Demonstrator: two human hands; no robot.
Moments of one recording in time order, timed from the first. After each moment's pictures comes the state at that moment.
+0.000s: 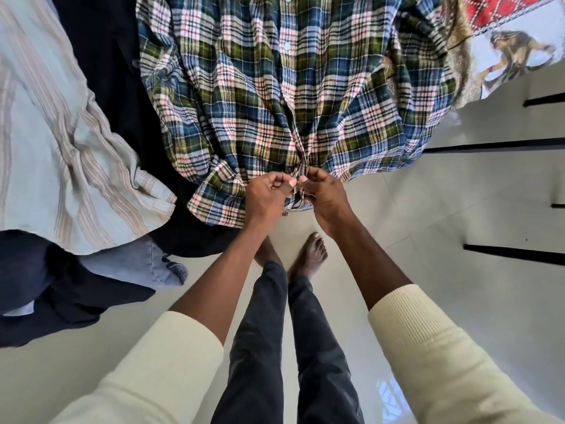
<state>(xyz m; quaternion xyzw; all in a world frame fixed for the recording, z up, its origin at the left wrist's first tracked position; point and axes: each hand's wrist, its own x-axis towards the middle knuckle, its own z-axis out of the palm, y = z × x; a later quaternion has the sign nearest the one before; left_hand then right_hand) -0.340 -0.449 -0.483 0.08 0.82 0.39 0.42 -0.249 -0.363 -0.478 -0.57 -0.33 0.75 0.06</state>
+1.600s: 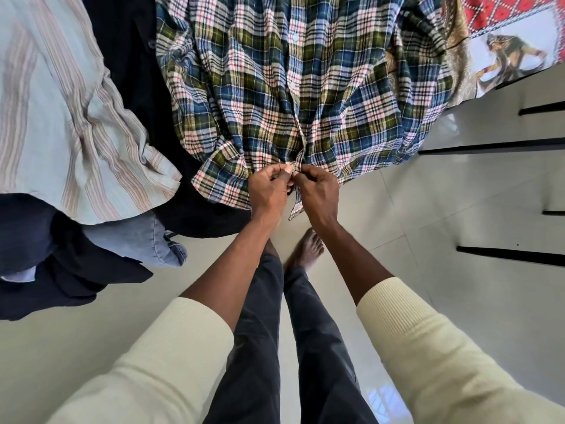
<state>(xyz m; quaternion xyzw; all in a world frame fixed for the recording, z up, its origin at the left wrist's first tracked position) -0.315 -0.456 -0.466 -0.09 0.75 0.52 0.40 -0.242 -0.402 -0.463 -0.55 -0.57 0.59 0.12</state>
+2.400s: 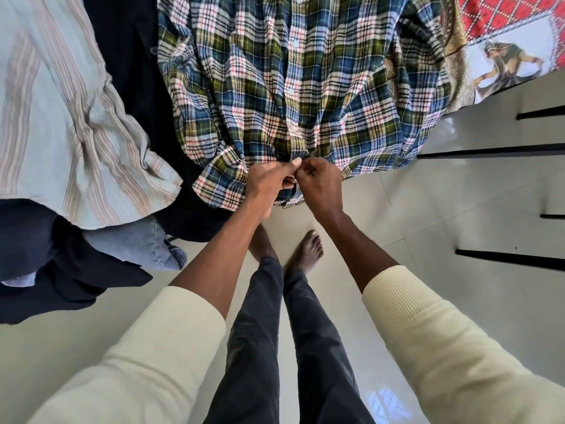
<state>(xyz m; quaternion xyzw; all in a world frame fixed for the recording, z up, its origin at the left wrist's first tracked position) -0.345 -0.445 -0.463 -0.10 0.71 0.49 0.50 -0.255 -0.377 -0.464 -0.52 -0.71 0.47 0.05</state>
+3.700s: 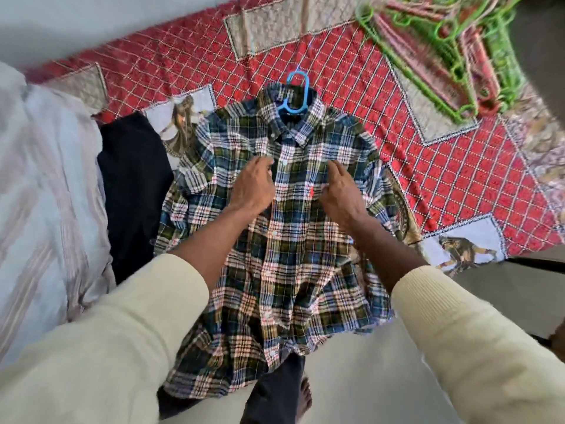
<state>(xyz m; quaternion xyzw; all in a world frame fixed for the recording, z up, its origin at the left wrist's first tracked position) -0.550 -0.190 -0.436 0.36 0.89 0.22 0.19 -0.395 -0.077 -0.414 -0.37 -0.87 0.32 -0.04</state>
